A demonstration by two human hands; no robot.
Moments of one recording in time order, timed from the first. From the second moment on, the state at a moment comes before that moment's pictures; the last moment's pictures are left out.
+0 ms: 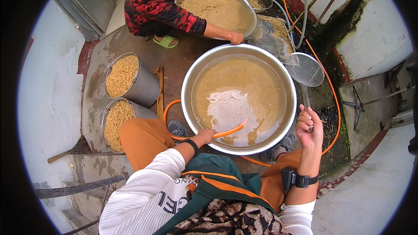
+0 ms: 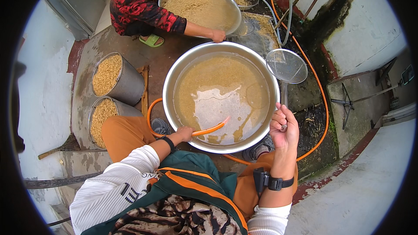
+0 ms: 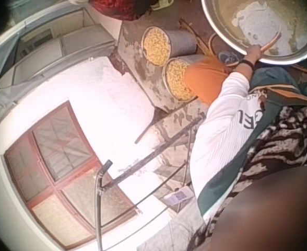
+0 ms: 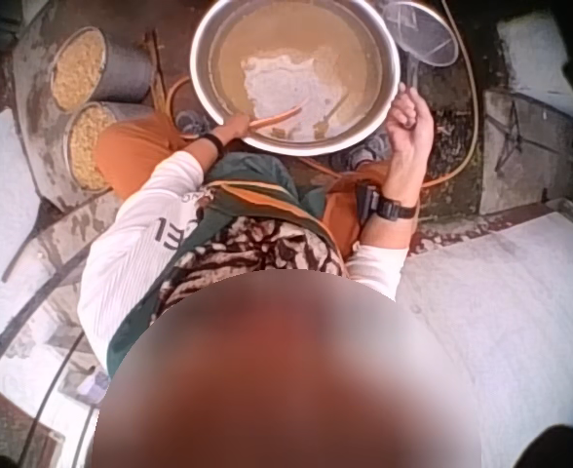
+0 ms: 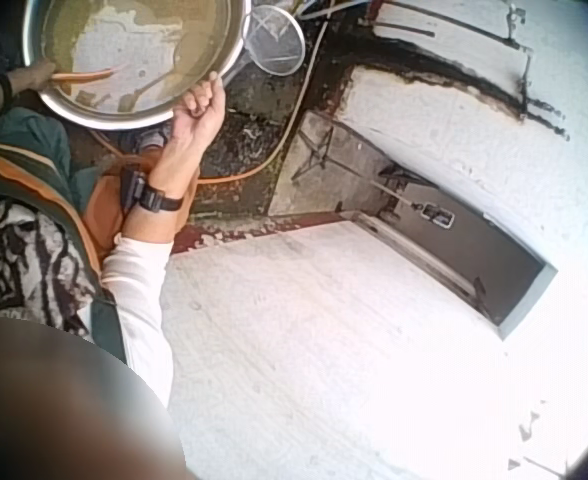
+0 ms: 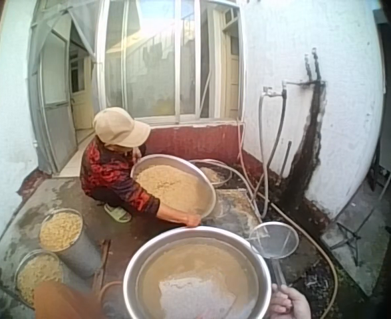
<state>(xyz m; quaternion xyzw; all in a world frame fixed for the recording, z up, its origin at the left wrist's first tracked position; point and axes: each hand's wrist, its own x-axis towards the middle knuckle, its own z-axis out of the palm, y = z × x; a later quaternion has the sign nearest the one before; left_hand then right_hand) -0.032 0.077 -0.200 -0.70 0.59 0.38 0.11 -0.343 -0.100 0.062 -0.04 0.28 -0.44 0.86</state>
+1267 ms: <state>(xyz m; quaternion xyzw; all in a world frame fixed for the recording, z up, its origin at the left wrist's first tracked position) 0.010 0.045 -0.166 -0.74 0.50 0.45 -0.08 -0.340 -0.100 0.064 -0.05 0.28 -0.44 0.85</state>
